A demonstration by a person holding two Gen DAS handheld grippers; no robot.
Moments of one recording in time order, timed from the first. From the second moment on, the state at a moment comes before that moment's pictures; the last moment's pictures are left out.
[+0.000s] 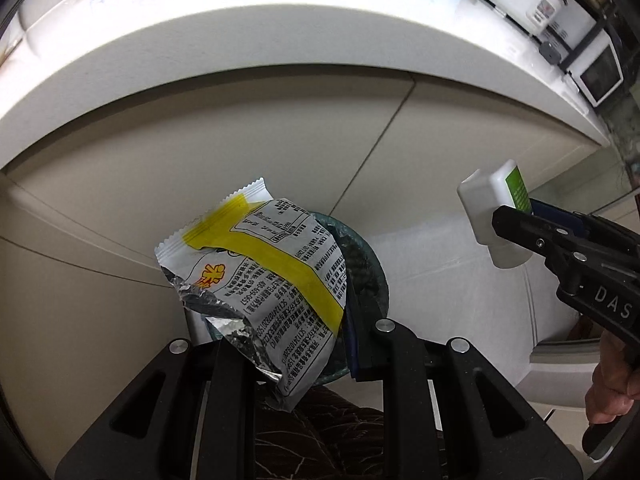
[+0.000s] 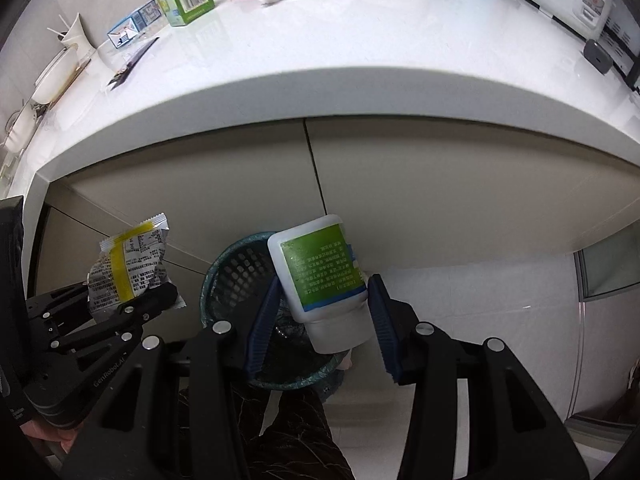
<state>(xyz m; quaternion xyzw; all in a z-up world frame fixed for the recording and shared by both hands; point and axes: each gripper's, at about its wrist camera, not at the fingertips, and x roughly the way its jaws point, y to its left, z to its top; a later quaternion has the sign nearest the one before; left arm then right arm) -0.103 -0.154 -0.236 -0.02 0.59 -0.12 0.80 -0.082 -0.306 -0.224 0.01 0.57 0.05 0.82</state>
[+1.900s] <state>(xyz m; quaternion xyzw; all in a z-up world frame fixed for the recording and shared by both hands) -0.094 -0.120 -0.254 -0.05 0.60 -0.12 0.79 -0.071 -0.285 -0.241 0.00 0.59 0.06 0.81</state>
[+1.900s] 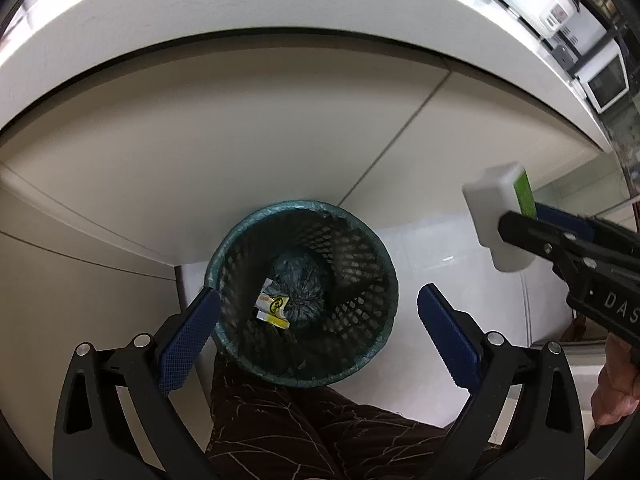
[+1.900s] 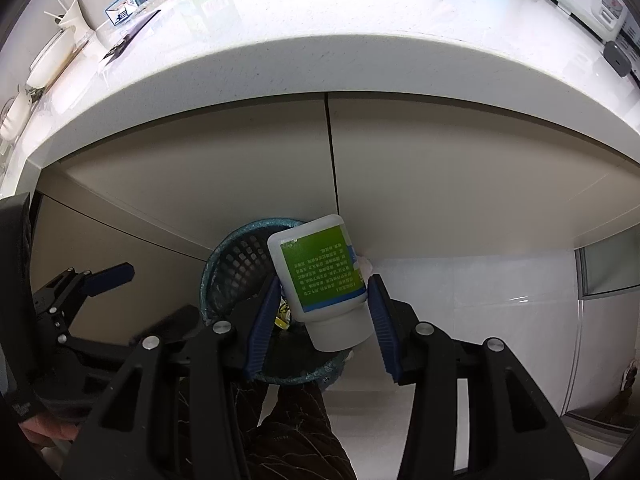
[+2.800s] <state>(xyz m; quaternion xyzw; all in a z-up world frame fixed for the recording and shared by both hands) -0.110 -0.035 -0.244 -0.07 0.59 -0.02 0.80 -0.052 -0.209 -0.308 -0.06 0.61 0.14 0.78</state>
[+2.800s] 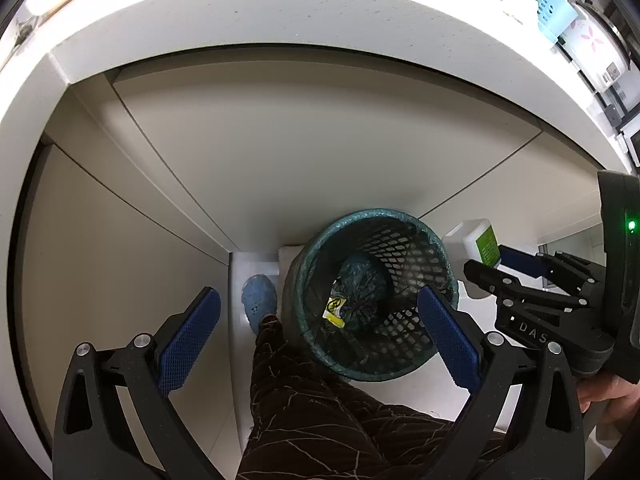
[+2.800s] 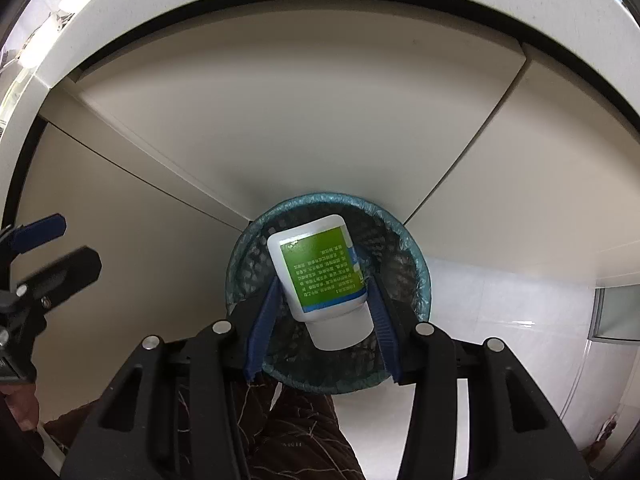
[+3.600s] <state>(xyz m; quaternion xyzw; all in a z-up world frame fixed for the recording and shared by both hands) -0.094 -0.045 -0.176 -0.06 0.55 -0.02 0.83 -0.042 -0.244 -0.181 -0.04 0.51 0.07 0.86</state>
